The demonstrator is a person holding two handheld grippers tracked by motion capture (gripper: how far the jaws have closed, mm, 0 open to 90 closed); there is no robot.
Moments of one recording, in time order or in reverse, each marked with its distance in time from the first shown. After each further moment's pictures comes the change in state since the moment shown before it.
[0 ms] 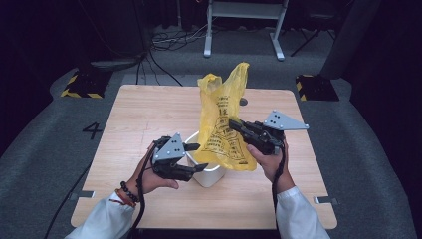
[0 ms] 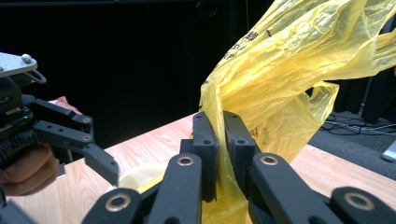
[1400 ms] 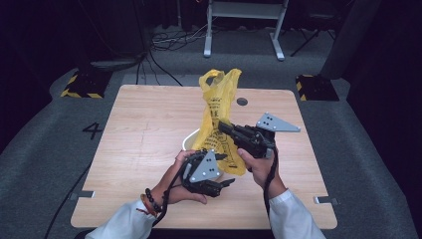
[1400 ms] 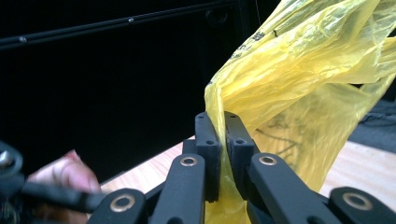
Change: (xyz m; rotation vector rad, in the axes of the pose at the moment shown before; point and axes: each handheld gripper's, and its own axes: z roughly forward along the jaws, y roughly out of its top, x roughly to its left) left arm -0.054 0.020 0.043 0.028 0.060 0.188; right arm 0.021 -0.001 0.012 -0.043 0.052 0.136
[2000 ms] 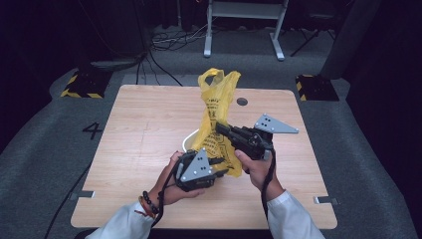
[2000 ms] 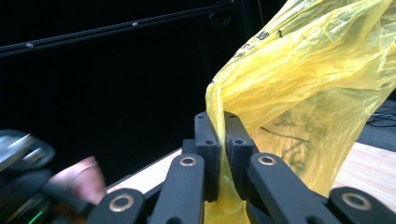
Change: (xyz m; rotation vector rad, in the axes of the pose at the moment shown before) left arm 0.001 -0.009 -0.010 -0.033 -0.016 -0.041; right arm 0.007 0.000 0.003 -0.011 0.008 0.016
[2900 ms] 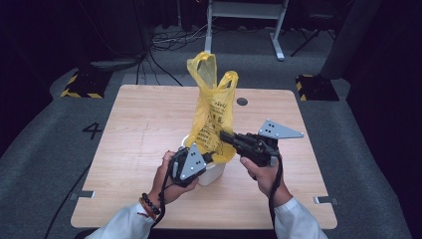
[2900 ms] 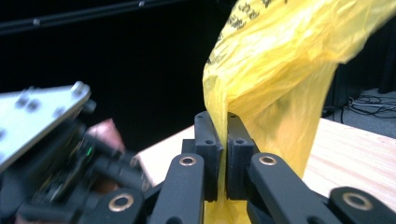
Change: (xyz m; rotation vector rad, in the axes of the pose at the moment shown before) left arm 0.021 -0.016 -0.007 0.029 0.233 -0.076; right arm 0.003 -0.004 -0.019 0.081 0.032 -0.041
